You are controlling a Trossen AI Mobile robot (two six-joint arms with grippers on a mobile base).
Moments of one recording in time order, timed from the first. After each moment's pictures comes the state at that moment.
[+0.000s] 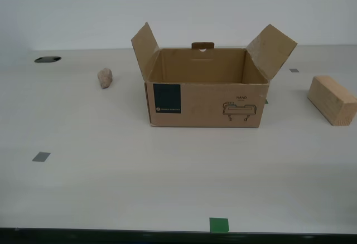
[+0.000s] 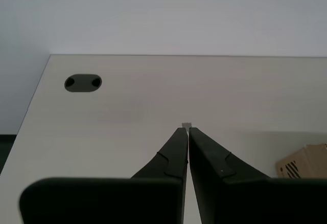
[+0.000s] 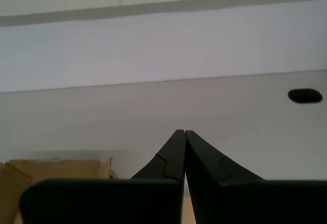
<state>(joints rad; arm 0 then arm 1) 0.00 1.05 1.32 -0.76 -0.01 0.11 -0.02 1.31 1.31 -0.60 0.03 0.00</state>
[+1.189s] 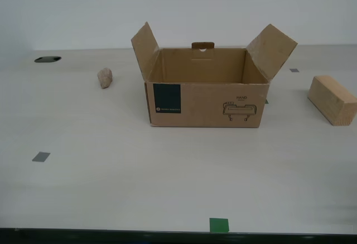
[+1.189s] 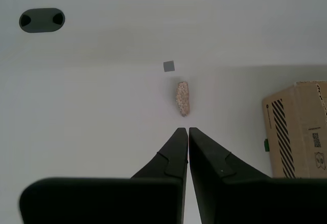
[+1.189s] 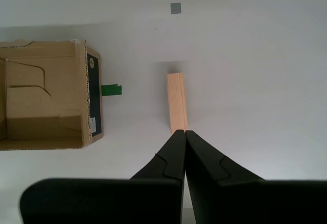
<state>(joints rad) 0.00 1.53 1.92 -1.57 -0.01 0.12 -0.10 1.57 1.61 -0.99 0.03 0.00</state>
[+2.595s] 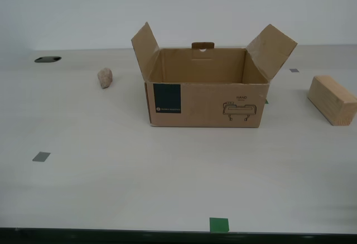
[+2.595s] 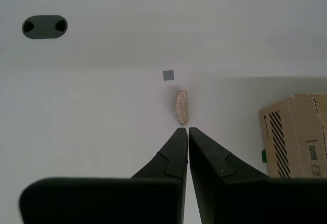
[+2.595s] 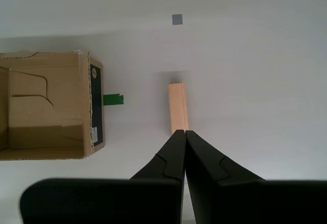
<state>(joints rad) 0.00 1.53 1.91 -1.53 -0.01 0.12 -0.10 1.57 1.61 -0.95 0.03 -0.03</state>
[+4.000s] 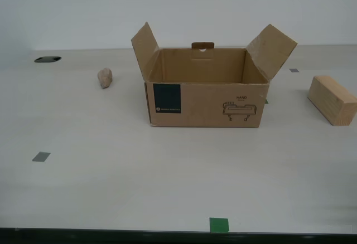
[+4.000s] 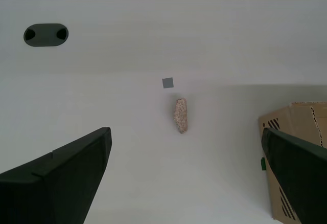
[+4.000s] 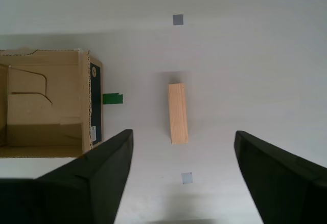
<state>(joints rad) 0.00 1.53 1.91 -1.52 -0.01 0.10 -0.10 1.57 1.61 -0.93 0.03 -0.03</state>
